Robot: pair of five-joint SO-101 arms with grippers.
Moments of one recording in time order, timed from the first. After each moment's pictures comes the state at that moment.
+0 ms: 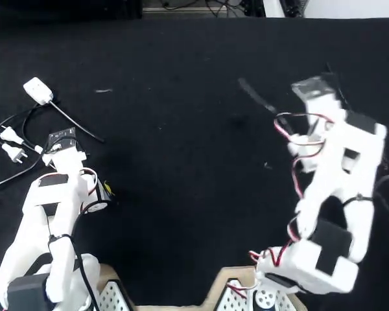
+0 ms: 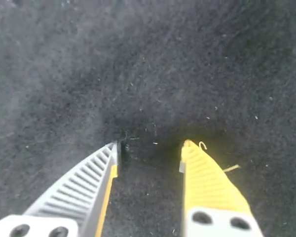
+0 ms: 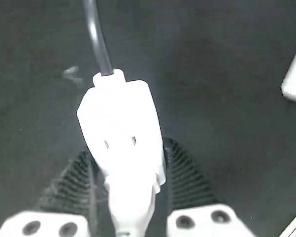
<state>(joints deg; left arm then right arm) -15.3 -27.6 65.5 46.4 4.6 27.1 -1.4 17.7 71.8 42.9</state>
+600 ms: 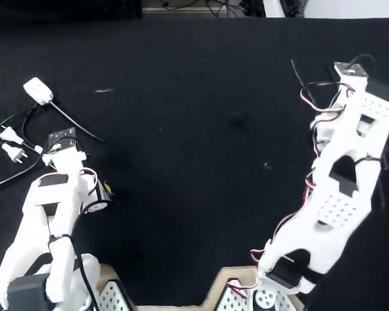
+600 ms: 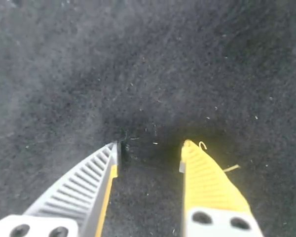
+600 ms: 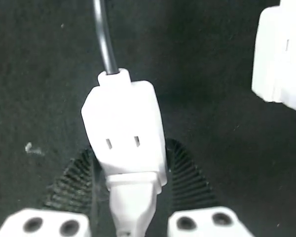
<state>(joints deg) -15.3 -27.6 65.5 46.4 4.6 29.7 36.9 -30.9 88.7 24.0</state>
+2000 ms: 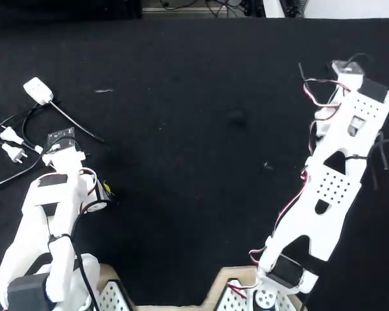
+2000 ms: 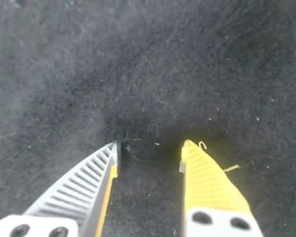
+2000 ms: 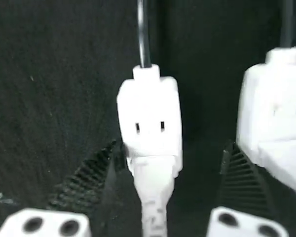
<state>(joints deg) -15.6 -27.6 65.5 46.4 4.6 29.7 64.9 -71.3 98.9 25.9</state>
